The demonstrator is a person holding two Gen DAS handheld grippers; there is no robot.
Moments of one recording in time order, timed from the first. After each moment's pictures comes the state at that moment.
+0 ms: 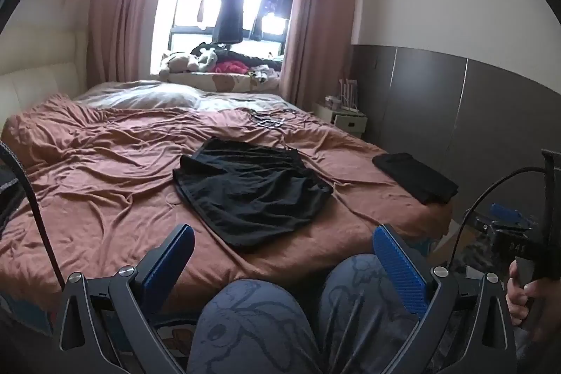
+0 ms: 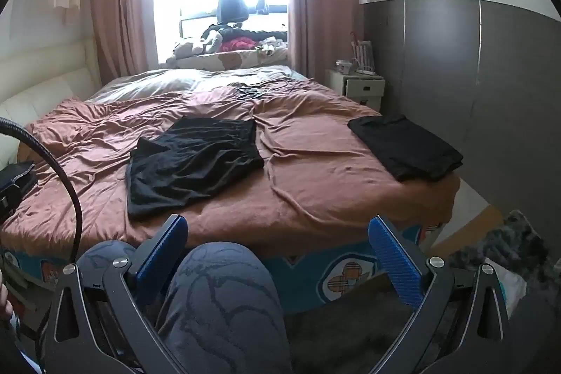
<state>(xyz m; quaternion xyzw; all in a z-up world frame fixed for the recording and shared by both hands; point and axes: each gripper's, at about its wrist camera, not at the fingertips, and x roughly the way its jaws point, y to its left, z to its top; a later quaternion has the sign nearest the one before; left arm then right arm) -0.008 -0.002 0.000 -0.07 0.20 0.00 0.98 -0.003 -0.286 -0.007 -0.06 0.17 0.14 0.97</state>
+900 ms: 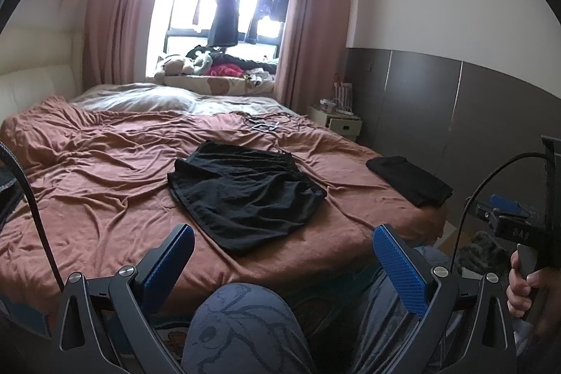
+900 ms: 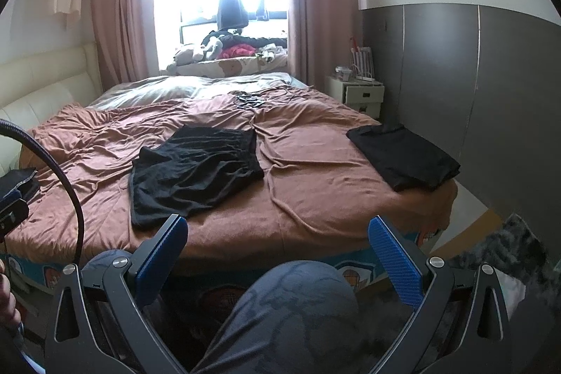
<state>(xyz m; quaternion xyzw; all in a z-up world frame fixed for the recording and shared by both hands) -0.010 -0.001 0.005 -0.07 0.20 -0.01 0.98 -0.008 -0.290 0.004 -0.05 0.15 0.14 0.98</state>
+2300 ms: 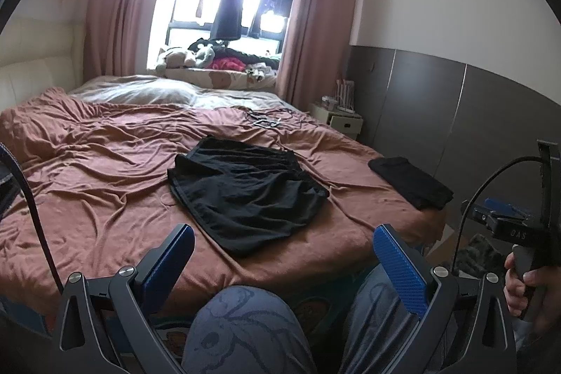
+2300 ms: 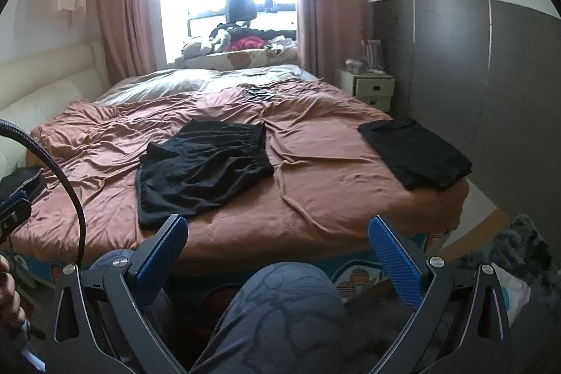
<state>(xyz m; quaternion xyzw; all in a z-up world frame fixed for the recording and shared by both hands) 0.006 0.013 0.009 -0.09 0.21 -0.01 0.97 0.016 -0.282 0.010 -0.05 0.17 0.17 0.97</state>
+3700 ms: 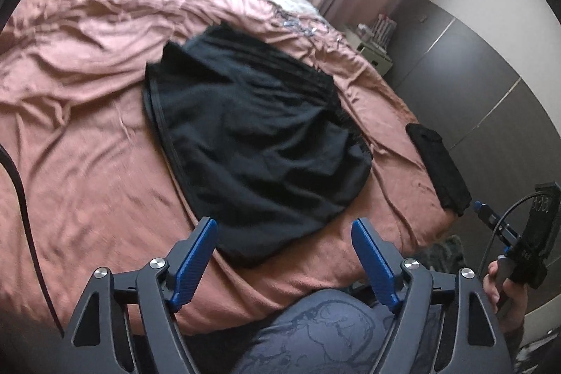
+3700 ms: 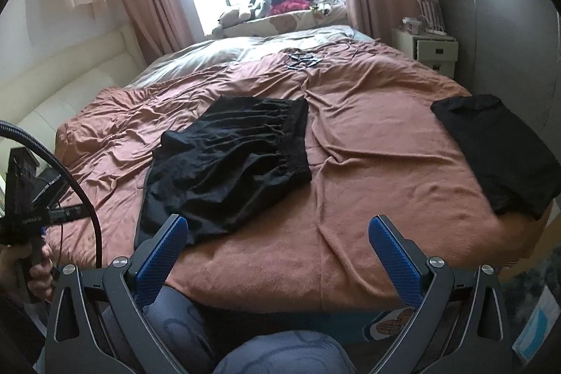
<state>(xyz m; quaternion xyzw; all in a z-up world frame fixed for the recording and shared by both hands) 0.187 0.087 -0.080 -0.24 0.41 -0.03 0.88 0.205 -0.278 0.011 -0.03 0.26 0.28 0.92</state>
